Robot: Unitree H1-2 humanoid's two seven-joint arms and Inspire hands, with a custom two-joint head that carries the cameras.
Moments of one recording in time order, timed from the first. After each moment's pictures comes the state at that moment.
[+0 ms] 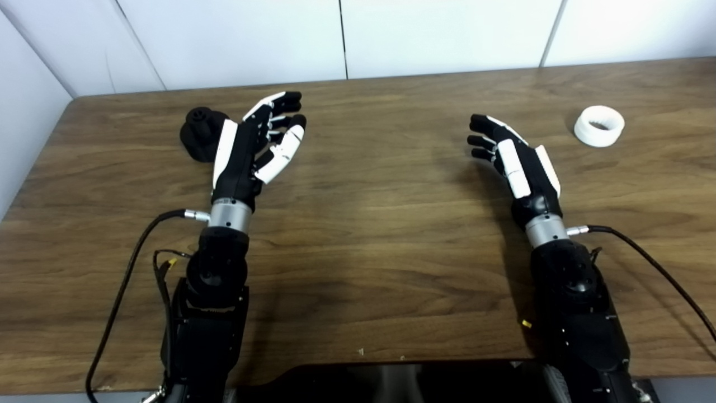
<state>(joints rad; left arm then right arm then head) -0.21 0.12 -0.06 -0.20 0.26 0.21 0.00 -0.20 -0.07 -0.01 0.09 -0.06 -0.01 0.01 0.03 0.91</state>
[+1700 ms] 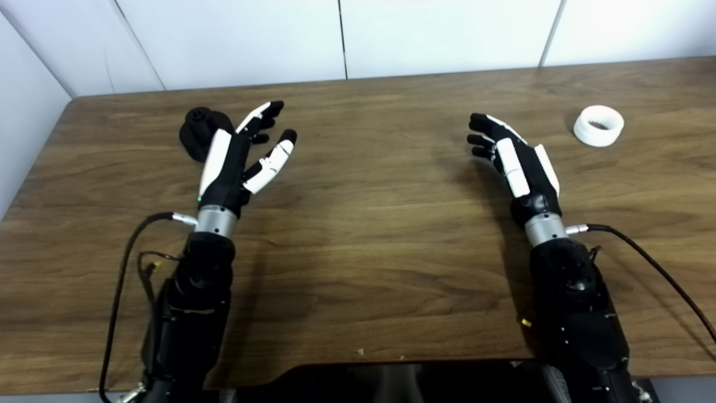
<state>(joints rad) -0.20 0.24 -0.08 -0.12 0.41 0.12 -0.02 -0.21 -0.07 -0.01 0.09 -0.05 -0.01 0.01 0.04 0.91</state>
